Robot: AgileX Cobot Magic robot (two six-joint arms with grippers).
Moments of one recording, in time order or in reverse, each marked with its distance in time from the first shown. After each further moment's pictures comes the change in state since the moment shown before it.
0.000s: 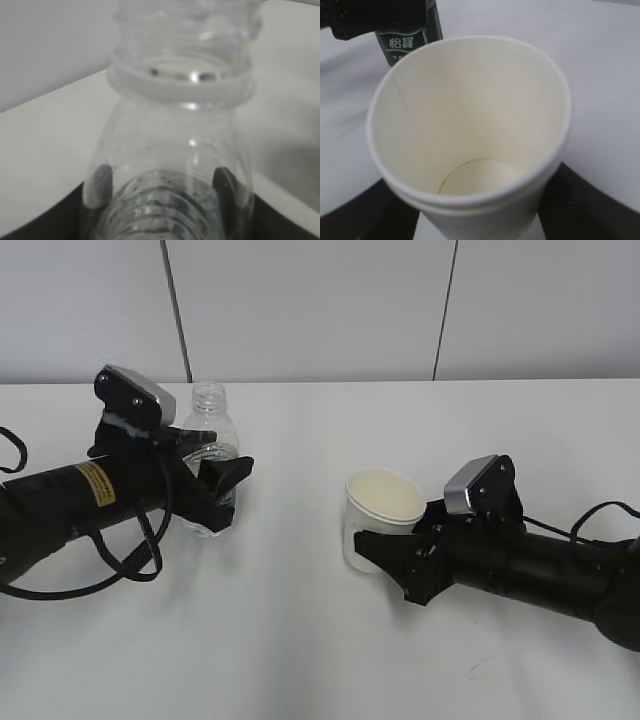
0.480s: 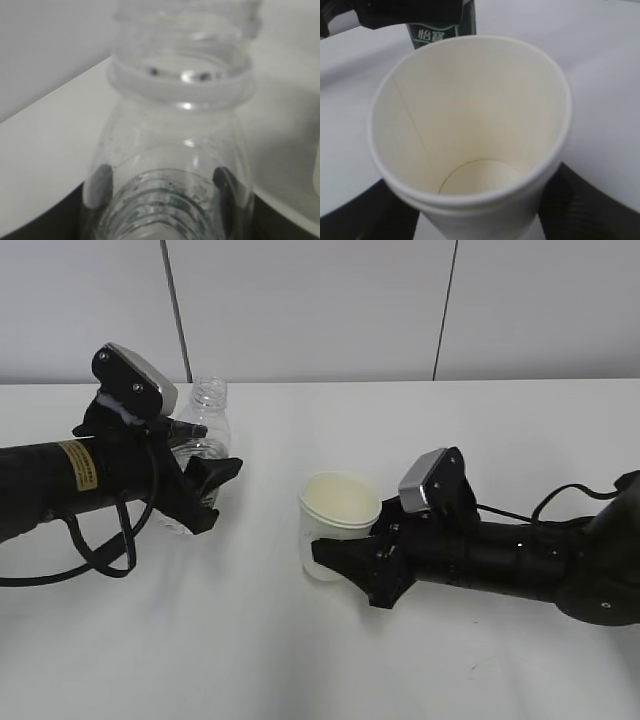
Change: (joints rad) left arm 0.000 -0.145 0.000 0.097 0.233 0.021; right arm 0.077 0.000 -0.101 -0.111 0.053 0.095
